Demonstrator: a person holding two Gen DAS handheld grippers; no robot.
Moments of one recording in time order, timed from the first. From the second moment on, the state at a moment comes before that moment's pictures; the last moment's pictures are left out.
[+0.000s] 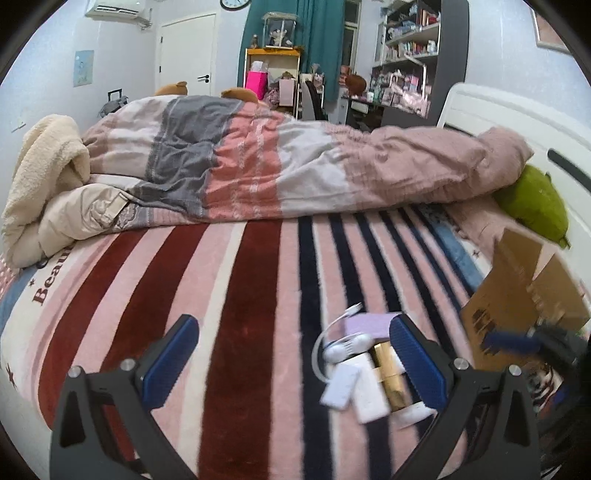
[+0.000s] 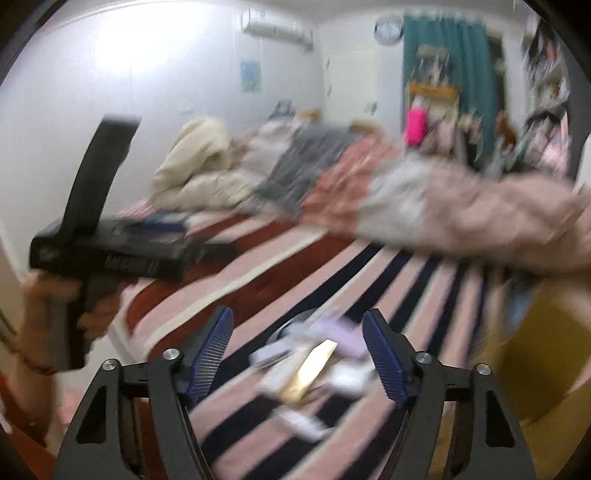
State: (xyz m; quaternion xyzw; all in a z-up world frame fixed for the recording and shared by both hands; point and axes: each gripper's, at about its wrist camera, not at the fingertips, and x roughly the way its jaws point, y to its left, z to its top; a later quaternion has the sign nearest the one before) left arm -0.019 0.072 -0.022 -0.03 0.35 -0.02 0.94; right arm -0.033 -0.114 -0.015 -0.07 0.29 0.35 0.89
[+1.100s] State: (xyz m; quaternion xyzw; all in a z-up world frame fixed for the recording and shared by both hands) left arm -0.019 0.021 -0.032 -0.03 0.43 -0.24 0.87; right arm -0.031 -0.103 -0.075 -0.07 0.36 0.28 0.89
